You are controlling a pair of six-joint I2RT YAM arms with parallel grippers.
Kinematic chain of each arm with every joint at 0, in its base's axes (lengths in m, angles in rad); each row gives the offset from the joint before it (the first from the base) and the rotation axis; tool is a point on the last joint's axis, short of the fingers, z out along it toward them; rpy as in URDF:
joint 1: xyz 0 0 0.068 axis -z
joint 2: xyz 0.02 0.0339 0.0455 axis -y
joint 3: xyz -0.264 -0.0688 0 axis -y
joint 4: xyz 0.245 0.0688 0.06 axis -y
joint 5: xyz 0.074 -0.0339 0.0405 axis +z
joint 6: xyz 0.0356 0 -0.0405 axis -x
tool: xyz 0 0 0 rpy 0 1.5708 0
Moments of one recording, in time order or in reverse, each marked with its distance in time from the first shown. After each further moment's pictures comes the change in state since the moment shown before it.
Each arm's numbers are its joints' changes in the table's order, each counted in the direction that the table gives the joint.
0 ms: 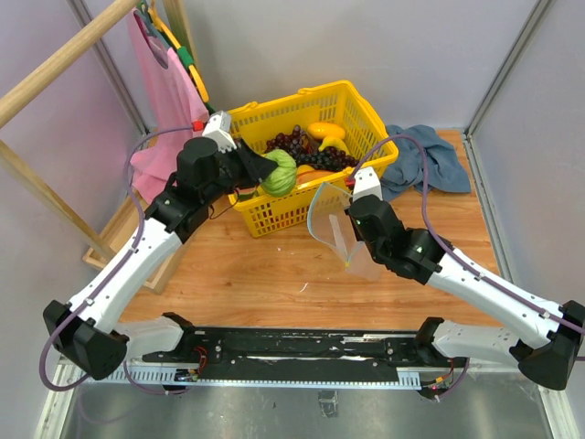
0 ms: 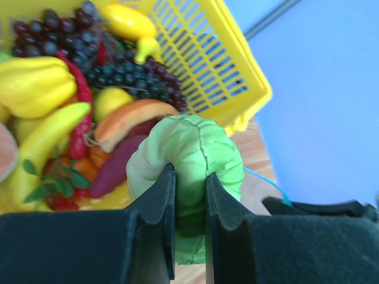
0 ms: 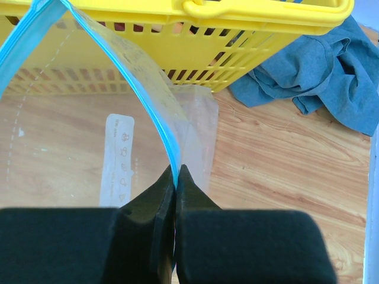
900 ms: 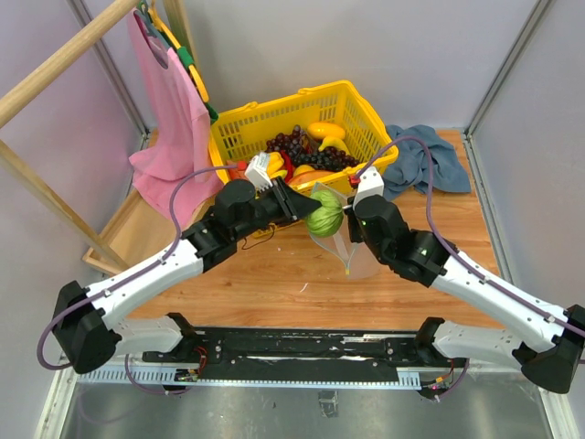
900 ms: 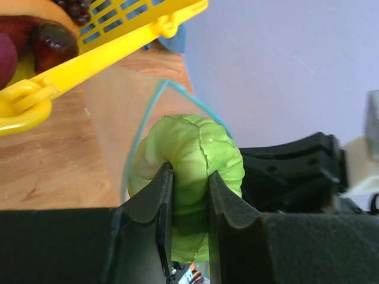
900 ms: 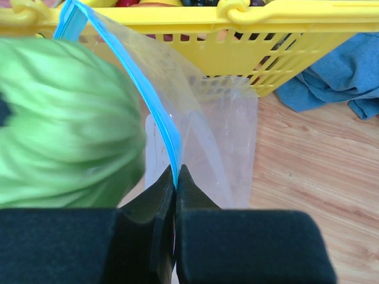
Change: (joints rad) left arm 0.271 0.038 -0.315 0.378 -0.042 0.332; right arm 0.000 0.026 -0.010 0.046 0.123 -0.103
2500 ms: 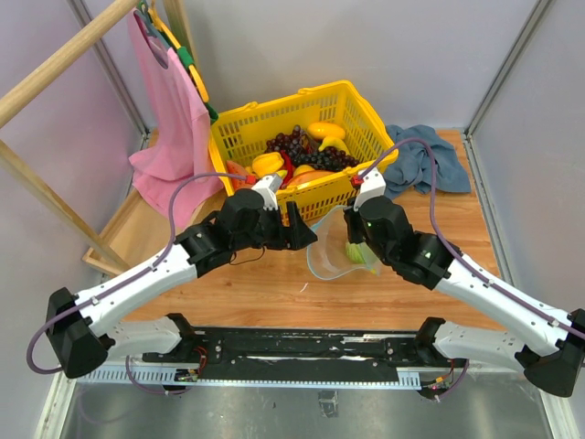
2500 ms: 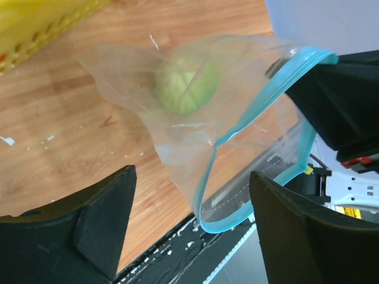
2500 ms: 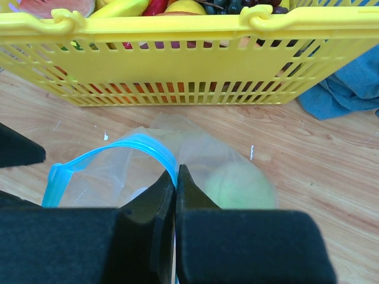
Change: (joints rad) left arm 0.062 0.047 0.042 -0.400 0.013 -0.237; right arm 0.002 0.033 -0.021 0.050 0.079 -0.018
